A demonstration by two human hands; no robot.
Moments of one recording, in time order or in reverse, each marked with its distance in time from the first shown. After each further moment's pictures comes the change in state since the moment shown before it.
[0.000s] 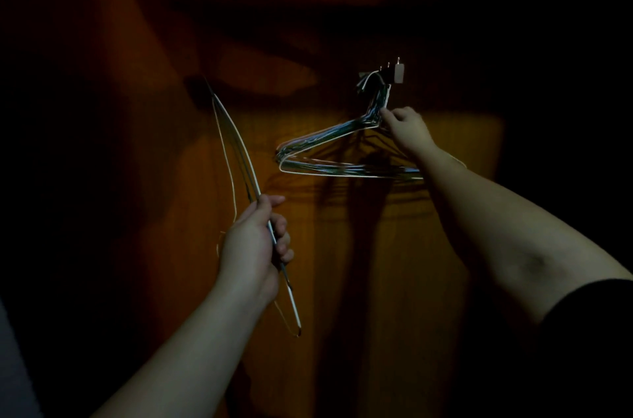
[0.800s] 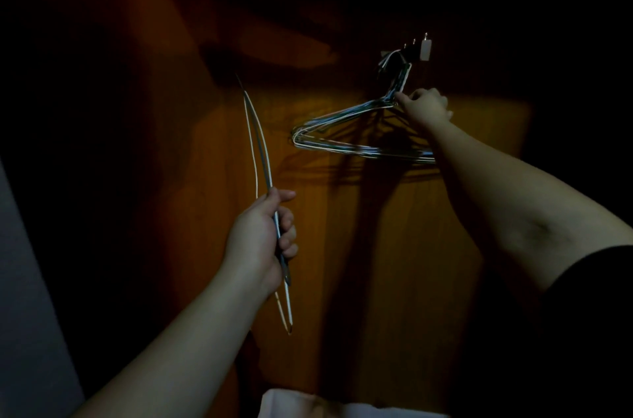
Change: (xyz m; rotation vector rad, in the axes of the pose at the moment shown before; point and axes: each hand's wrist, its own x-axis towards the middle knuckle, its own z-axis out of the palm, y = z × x) left_hand -0.012 -0.003 -0.019 0.034 -0.005 -0.080; right_hand 0.010 -0.013 0.007 -0.194 0.040 0.115
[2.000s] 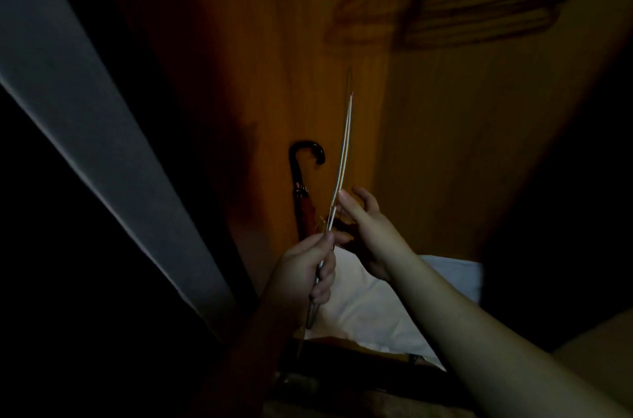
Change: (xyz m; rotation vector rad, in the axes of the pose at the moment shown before) left_hand -0.136 -0.133 -0.161 0.137 -0.097 -0.444; right_hand -0.454 -0.009 0.133 1.118 -0.840 0.687
